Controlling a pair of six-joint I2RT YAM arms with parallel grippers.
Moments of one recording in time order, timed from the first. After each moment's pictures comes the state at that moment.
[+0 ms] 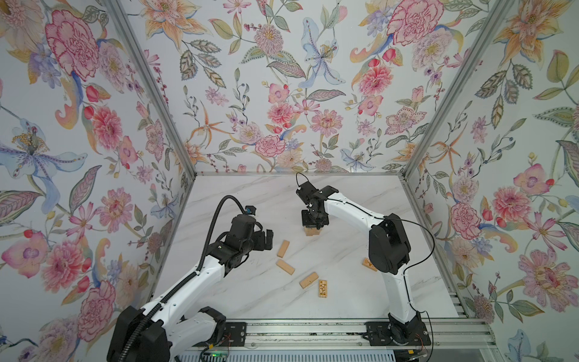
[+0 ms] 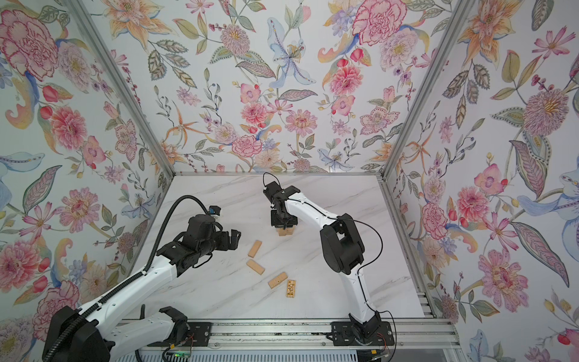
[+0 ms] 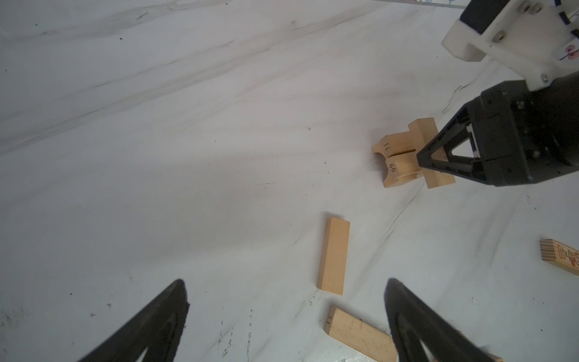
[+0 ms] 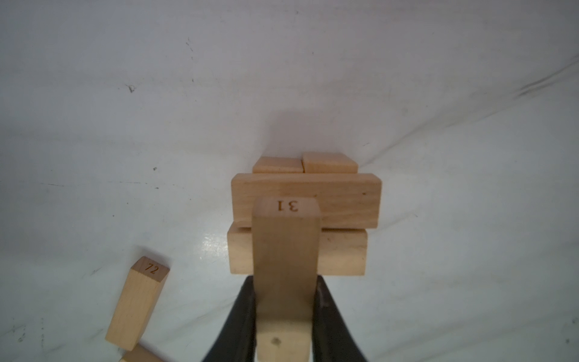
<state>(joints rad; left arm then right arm) -0.48 1.11 0.74 -0.36 -0.08 -0.33 0.68 2.16 1.87 -1.05 0.09 0.57</state>
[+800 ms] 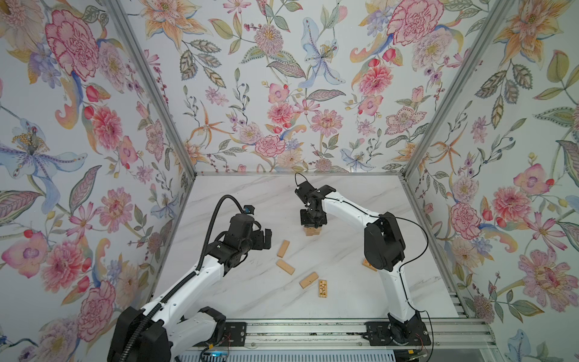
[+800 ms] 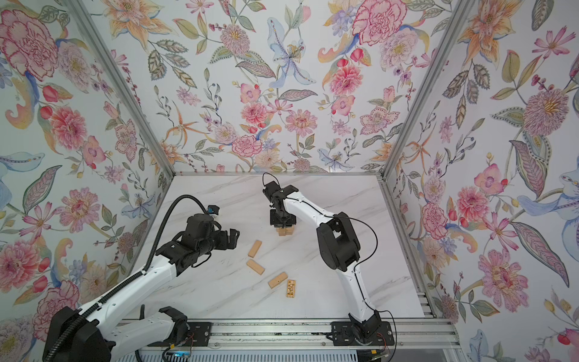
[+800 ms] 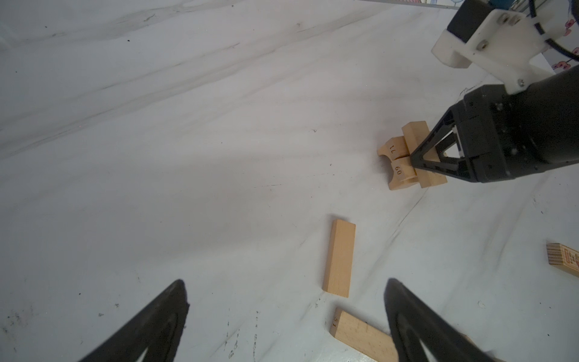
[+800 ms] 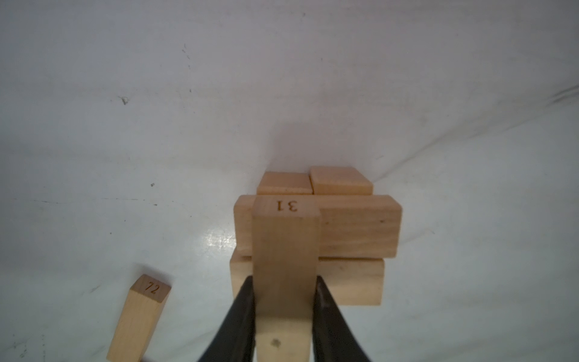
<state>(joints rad) -0.46 1.11 0.74 -0.36 -0.07 -0.32 0.67 2.22 1.93 -1.06 0.07 0.57</state>
